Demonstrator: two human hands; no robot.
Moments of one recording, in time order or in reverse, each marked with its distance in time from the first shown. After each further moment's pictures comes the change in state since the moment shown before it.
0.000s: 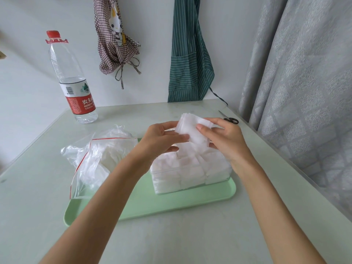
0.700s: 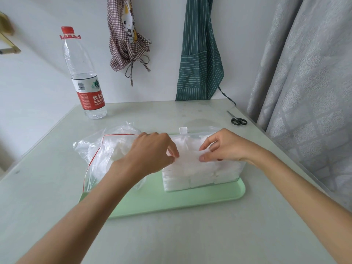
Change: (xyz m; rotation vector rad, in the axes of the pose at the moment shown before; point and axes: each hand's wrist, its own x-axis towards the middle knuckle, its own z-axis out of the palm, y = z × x) left_hand -0.016 -0.008 -0.029 1.291 0.025 0.216; right_hand 0.016 -0.004 -0.002 -0.683 -0.538 0.107
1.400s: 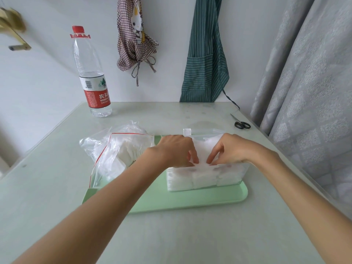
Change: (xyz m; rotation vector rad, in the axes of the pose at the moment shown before) left_hand 0.036 0.013 0.017 0.020 -0.167 0.177; right_hand 0.003 -0.007 -0.005 -0.396 -0.055 0.073
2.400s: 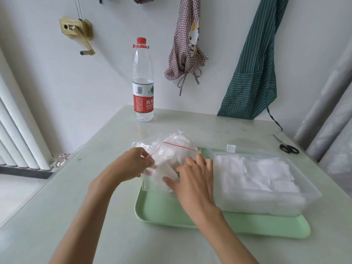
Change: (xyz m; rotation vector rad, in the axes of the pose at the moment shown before) left_hand -0.132 -0.151 0.011 -0.766 0.192 -0.685; right_hand 0.028 -0.174 0.137 -0.301 0.742 -0.298
